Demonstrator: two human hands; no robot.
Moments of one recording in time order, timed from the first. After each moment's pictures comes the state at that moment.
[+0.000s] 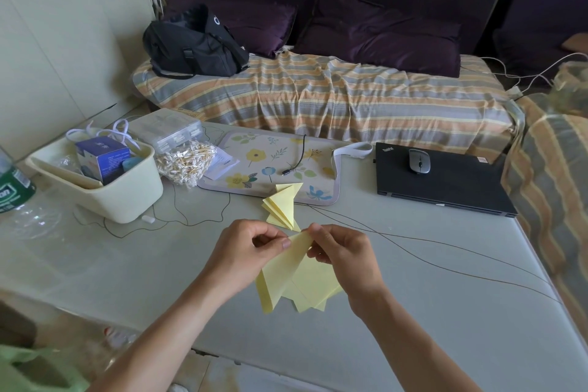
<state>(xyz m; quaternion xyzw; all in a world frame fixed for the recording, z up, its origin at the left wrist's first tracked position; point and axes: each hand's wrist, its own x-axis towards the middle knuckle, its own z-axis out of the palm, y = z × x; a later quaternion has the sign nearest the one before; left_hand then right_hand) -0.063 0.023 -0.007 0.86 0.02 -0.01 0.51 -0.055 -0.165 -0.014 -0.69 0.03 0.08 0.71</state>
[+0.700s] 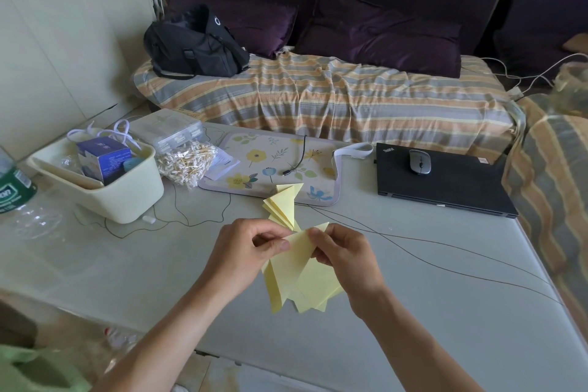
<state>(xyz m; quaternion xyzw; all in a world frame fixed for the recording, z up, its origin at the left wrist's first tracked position) -0.066 0.023 -0.003 0.87 -0.01 0.01 0.50 -0.052 -0.167 -0.019 -0.71 0.03 0.08 0.70</state>
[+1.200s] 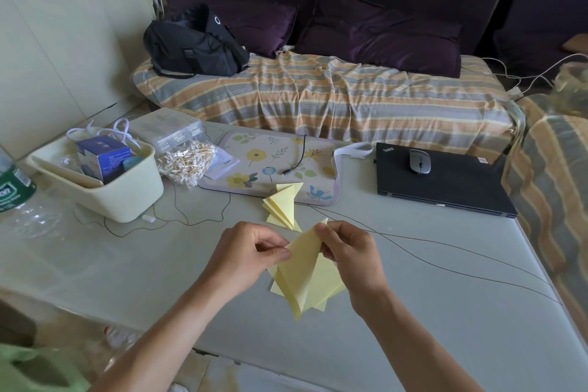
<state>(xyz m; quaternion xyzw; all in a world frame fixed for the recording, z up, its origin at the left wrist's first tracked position) -0.067 0.022 -0.004 0.88 0.02 -0.04 0.47 -0.050 -0.169 -0.021 -0.70 0.07 0.05 0.71</state>
